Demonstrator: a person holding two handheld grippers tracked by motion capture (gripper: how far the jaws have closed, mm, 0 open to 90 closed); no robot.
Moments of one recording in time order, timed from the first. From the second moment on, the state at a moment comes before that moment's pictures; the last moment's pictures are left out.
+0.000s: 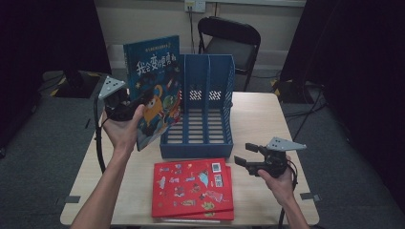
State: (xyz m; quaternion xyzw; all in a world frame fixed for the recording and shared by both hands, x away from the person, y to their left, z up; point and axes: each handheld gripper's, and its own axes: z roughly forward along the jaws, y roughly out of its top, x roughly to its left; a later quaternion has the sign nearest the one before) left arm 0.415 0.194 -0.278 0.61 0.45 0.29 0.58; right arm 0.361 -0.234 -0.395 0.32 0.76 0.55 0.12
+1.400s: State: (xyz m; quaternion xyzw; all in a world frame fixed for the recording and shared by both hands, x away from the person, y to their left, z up) left arm 0.456 0.145 -0.330 0.57 0.47 0.36 0.56; right arm 0.360 -0.240 -0.401 0.32 0.77 0.54 0.11
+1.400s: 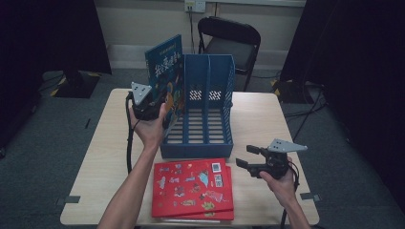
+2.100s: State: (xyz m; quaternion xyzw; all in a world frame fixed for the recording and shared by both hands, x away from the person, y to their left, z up) left arm 0.459 0.133 -0.354 0.57 0.45 0.40 0.56; right arm 0.360 -0.241 -0.404 0.32 0.77 0.54 0.11
